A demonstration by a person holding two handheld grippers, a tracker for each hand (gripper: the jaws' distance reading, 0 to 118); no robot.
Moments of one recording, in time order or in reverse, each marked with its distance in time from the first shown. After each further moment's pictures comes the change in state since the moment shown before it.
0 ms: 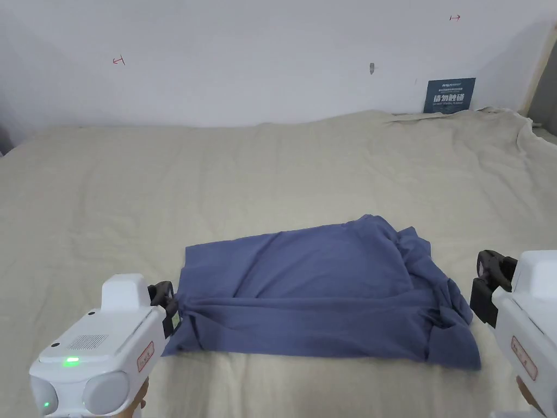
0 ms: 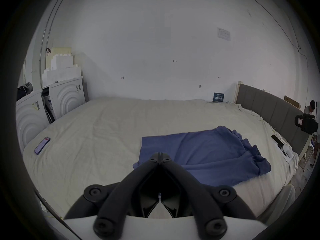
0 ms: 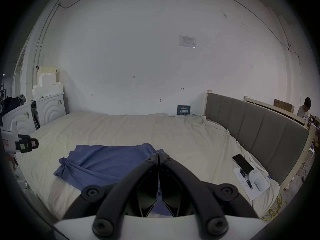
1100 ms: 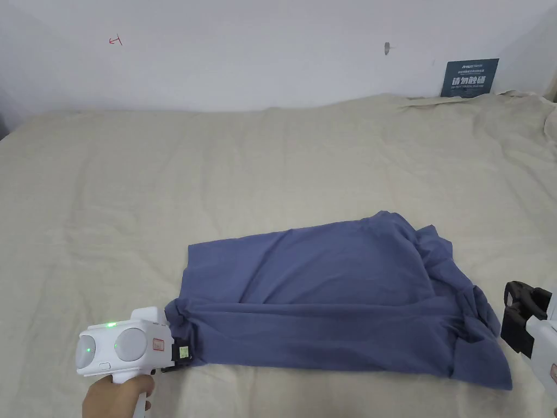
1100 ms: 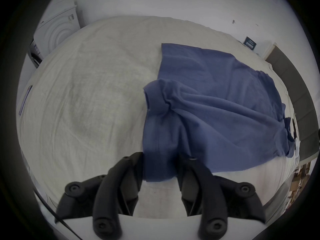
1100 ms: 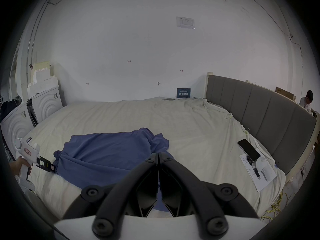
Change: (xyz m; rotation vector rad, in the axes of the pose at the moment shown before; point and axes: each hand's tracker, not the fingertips) left arm -0.046 -0.052 -0.159 -0.644 0.050 0.100; right arm 0.025 -0.030 -0.050 -0.156 -0.007 -0.041
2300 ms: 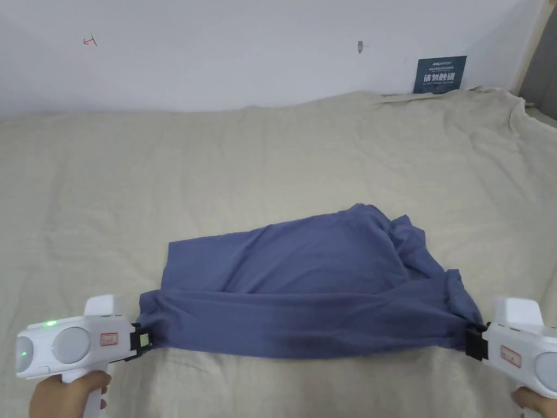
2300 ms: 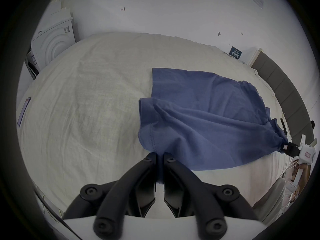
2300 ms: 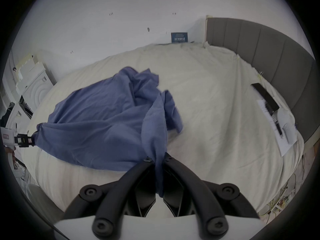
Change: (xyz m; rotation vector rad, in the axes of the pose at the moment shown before) left arm -0.031 -0.001 0.045 0.118 -0.095 -0.007; right arm 0.036 -0.052 -0.045 -0.397 0.026 -0.097
